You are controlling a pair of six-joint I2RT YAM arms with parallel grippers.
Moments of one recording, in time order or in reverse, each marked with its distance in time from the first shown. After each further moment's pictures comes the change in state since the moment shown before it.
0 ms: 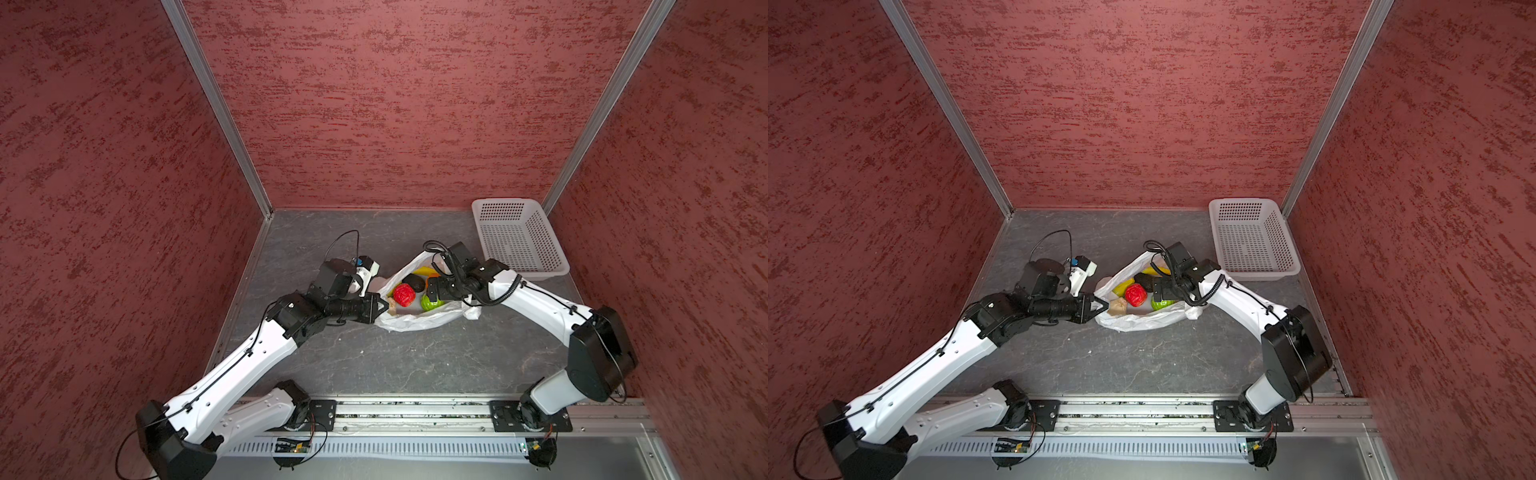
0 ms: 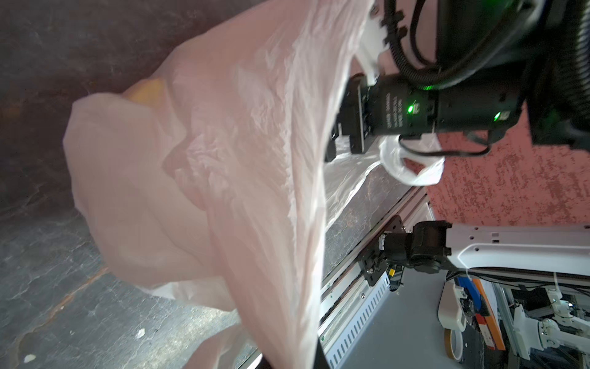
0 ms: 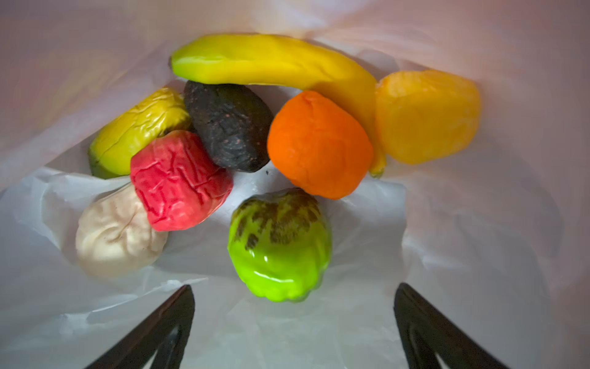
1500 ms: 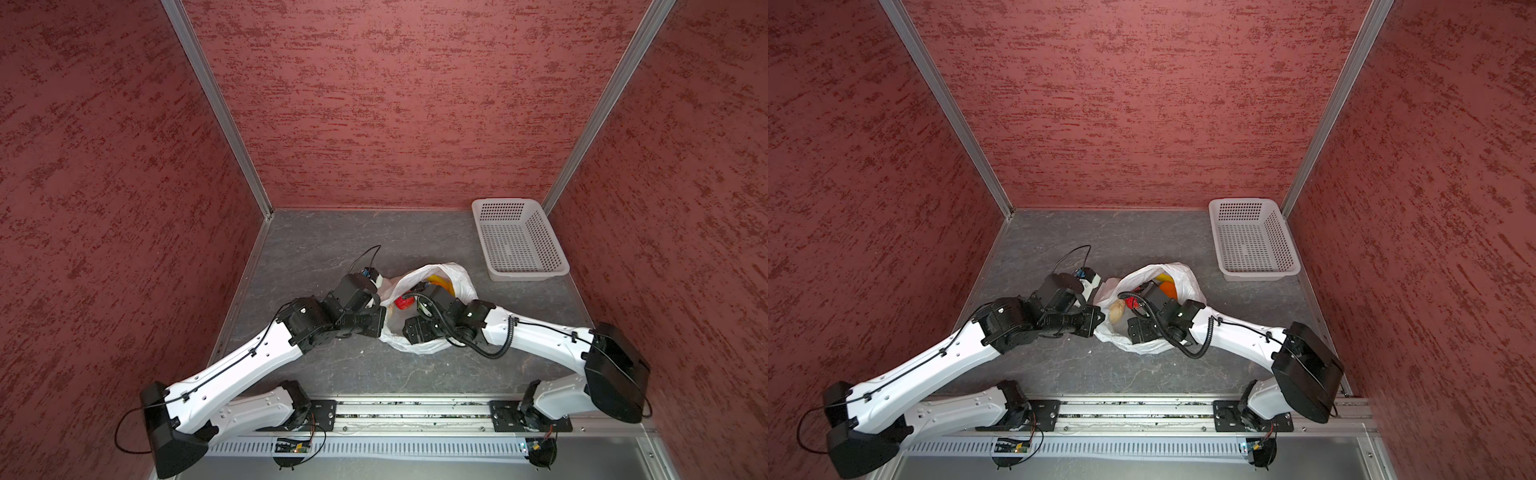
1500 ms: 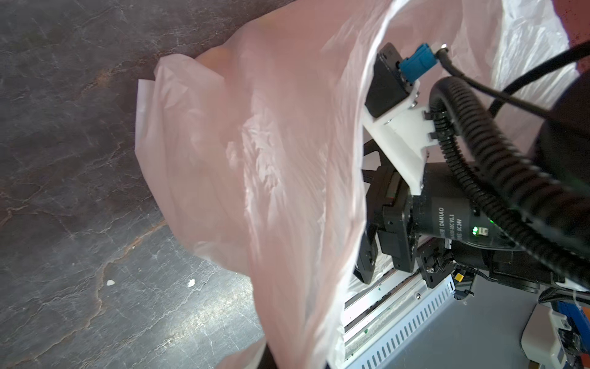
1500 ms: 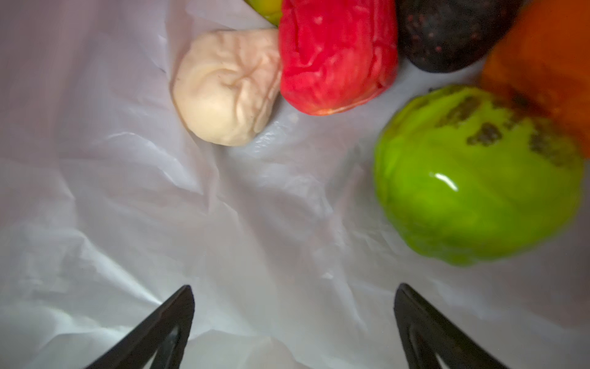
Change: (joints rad) left arm -0.211 0.013 0.022 -0.187 -0.353 -0.078; right arm 0.321 -0.114 -0.265 0.270 -0.044 0.132
